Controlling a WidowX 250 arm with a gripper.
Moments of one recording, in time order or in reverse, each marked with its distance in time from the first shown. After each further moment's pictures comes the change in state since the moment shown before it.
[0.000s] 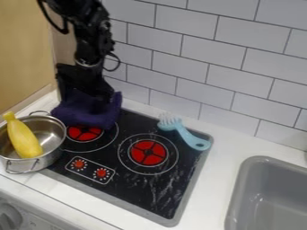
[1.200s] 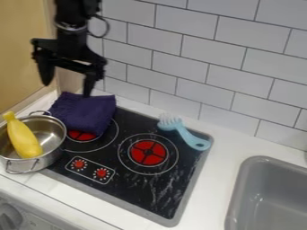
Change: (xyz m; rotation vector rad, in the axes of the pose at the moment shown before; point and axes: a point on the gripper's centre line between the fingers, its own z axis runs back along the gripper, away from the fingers) arm -0.022 -0.018 0.078 -0.038 -0.002 0.140
